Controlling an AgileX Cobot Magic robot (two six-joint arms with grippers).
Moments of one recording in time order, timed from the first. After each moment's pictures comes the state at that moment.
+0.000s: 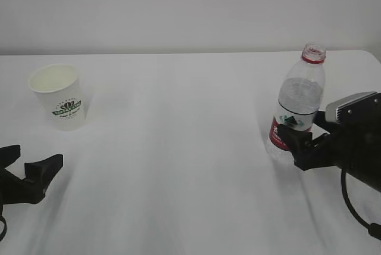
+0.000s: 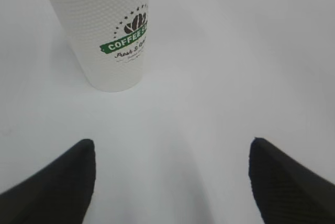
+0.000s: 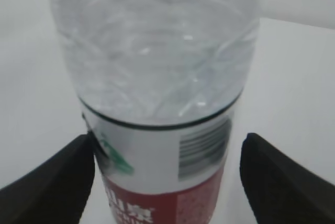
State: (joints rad) left arm -0.20 1.78 -0.15 0.08 -1.14 -0.05; right arm 0.06 1.93 -0.41 -0.32 -1.14 -0.02
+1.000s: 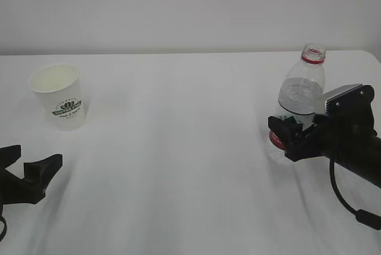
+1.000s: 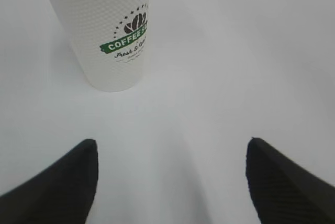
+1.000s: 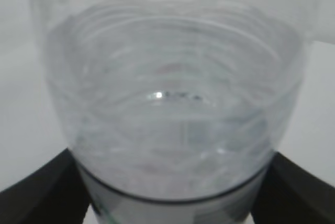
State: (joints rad) left arm -0.20 1.78 -0.15 0.08 -1.14 -0.05; right arm 0.06 1.99 -0.50 -0.39 -1.14 0.00
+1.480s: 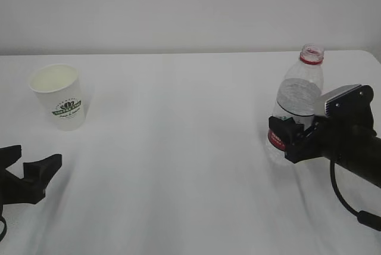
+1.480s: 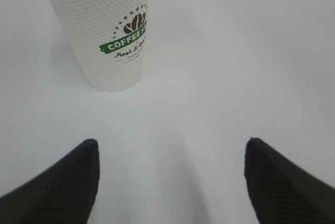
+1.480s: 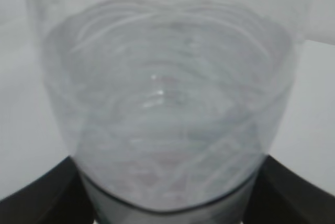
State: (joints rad) left arm -0.20 1.78 -0.15 0.08 -1.14 -0.05; right arm 0.06 1.99 -0.50 -0.41 -1.14 0.00
